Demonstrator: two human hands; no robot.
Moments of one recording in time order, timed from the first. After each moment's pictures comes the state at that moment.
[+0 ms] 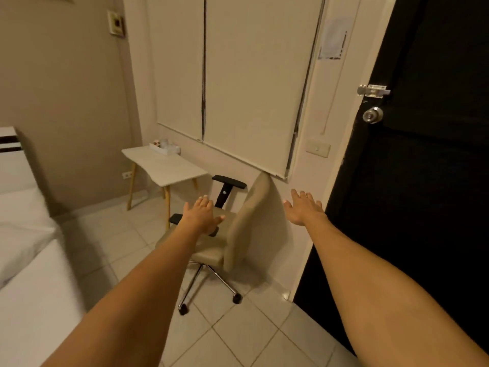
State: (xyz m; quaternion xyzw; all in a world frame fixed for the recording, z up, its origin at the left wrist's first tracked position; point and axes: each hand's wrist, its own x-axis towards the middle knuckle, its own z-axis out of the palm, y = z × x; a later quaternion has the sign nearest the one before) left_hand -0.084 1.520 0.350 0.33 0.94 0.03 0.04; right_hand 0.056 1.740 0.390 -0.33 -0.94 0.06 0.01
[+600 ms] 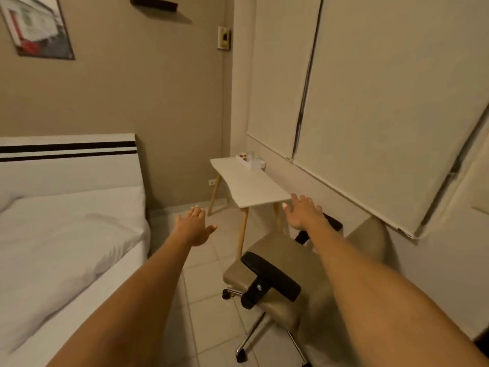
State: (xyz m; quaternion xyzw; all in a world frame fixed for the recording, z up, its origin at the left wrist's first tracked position) left_hand -0.363 1.408 0.335 0.10 0.99 0.02 0.06; right_hand -0.325 1.688 0.378 -0.12 -0.99 0.08 -0.02
